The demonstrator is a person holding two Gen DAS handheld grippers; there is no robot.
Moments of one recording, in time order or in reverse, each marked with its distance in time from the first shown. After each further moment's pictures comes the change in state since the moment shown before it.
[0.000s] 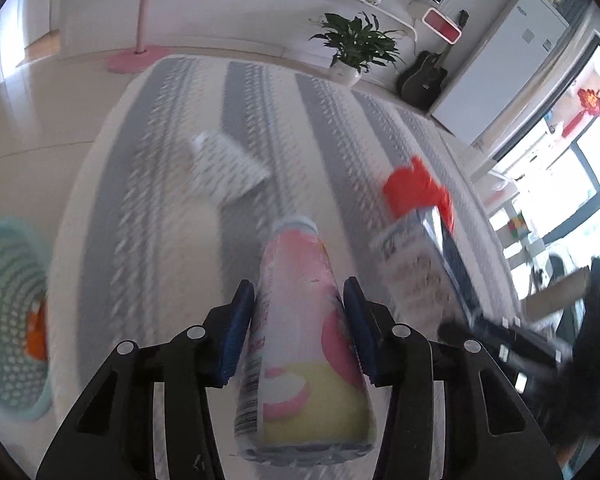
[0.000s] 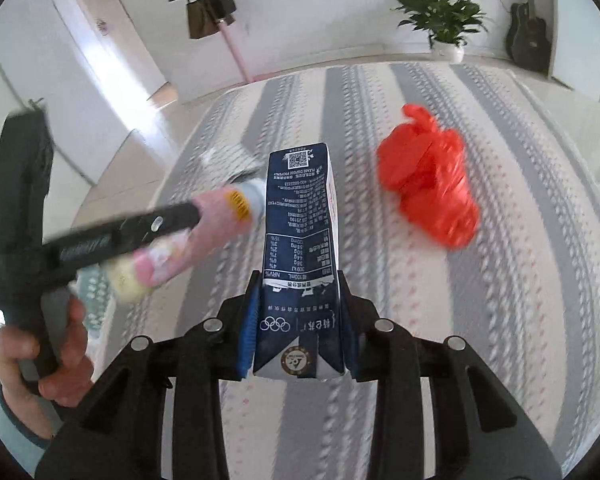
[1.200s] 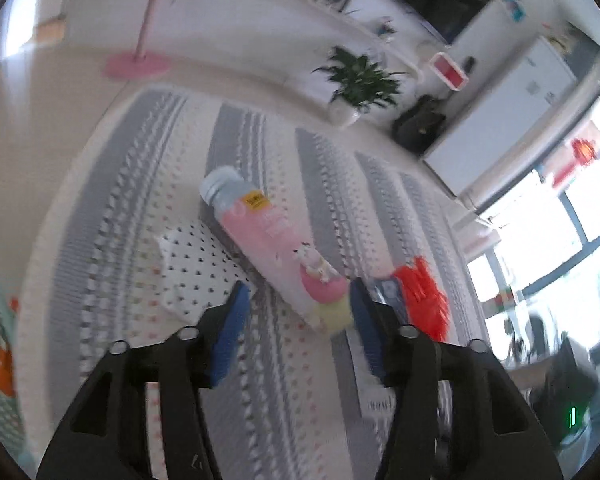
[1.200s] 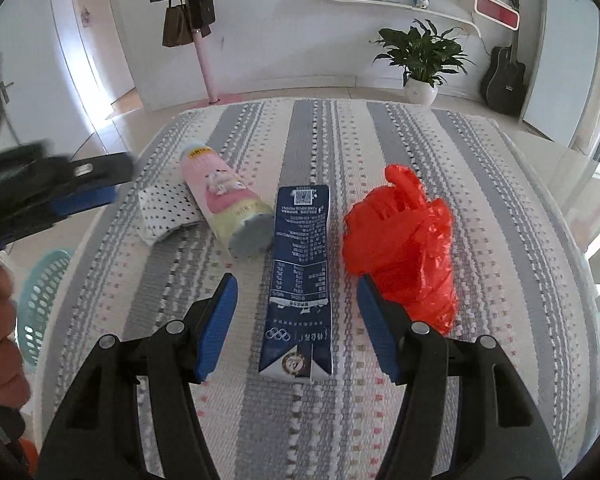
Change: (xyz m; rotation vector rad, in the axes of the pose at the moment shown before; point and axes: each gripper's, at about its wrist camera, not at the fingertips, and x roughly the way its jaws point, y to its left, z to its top) left arm 0.056 0.007 0.098 -0.145 -0.086 -0.082; right arm 0.055 -0.004 0.051 -0.077 -0.103 -0.235
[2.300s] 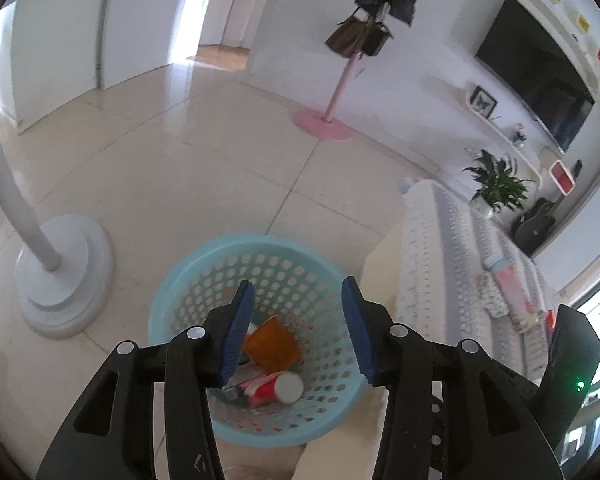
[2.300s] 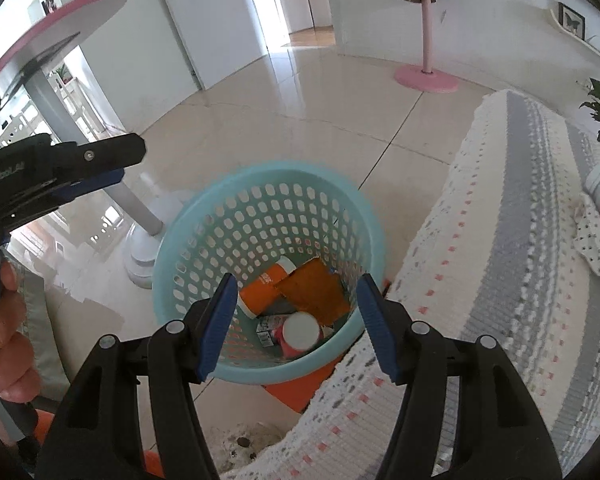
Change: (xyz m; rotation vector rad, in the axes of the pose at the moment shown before) left arm -0.284 0.264 -0.073 -0.218 -0.307 0.381; right arm 0.015 0.343 -0.051 -0.409 0.102 0.439
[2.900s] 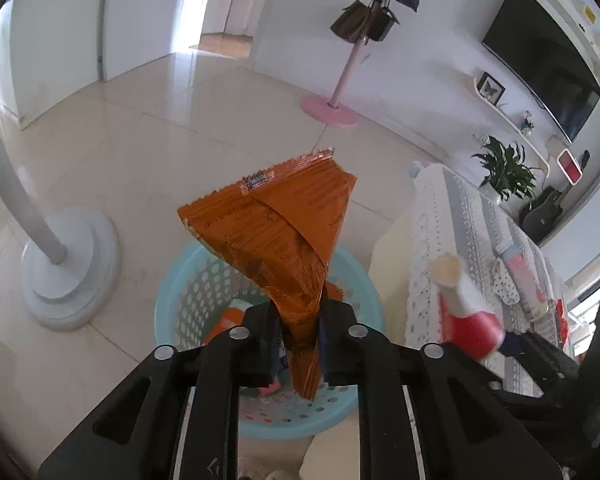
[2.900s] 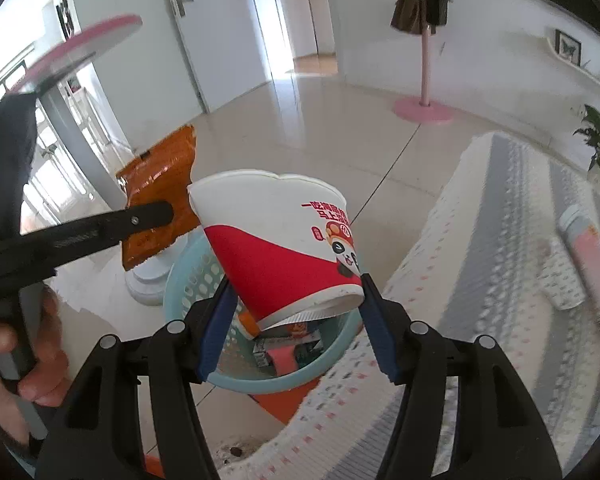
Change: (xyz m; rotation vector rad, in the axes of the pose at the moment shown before) left arm 0.019 0.009 -0.008 0.004 0.072 0.037; right arm -0.017 0.004 0.012 -0.025 -0.044 -0.005
